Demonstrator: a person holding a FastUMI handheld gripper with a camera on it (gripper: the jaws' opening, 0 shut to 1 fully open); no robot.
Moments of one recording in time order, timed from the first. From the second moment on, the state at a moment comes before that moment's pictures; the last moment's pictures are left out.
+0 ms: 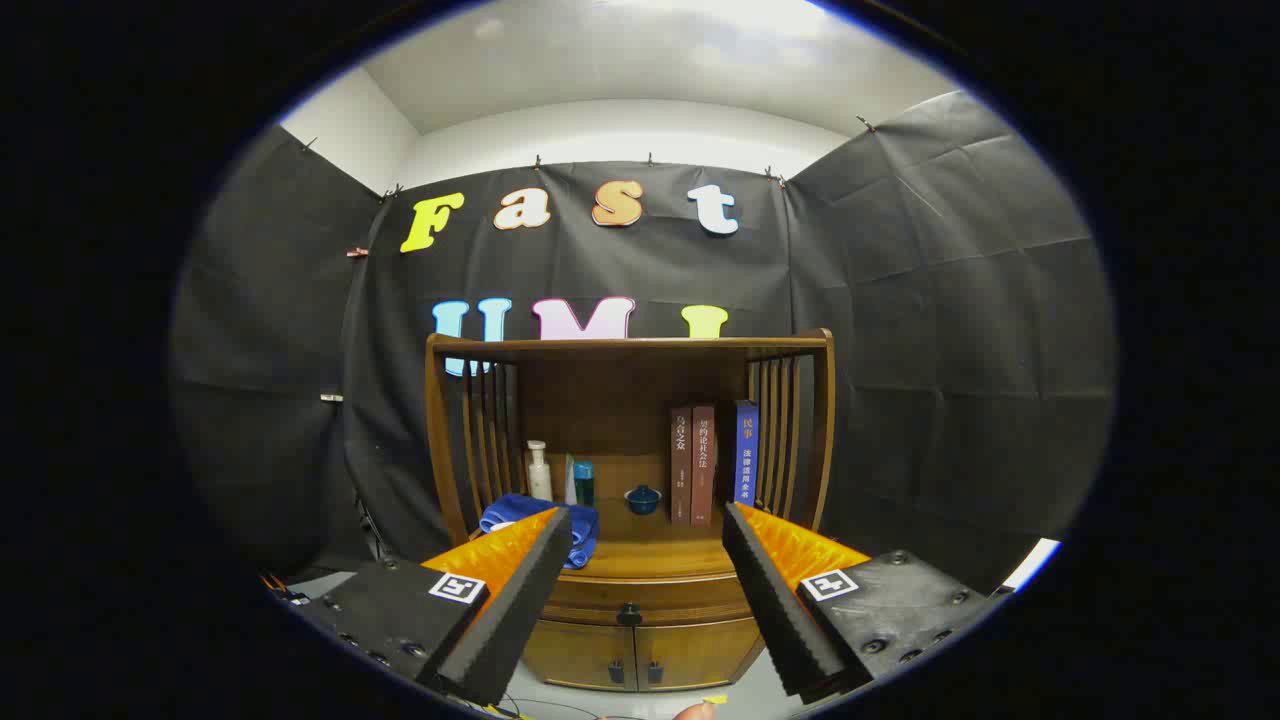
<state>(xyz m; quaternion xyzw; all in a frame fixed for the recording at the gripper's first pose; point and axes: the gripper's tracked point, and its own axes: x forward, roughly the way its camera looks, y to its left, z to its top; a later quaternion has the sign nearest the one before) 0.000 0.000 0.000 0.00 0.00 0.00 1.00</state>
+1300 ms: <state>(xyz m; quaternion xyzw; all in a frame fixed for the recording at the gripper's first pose) 0.038 -0.016 0.010 0.00 -0.01 0.03 1.00</state>
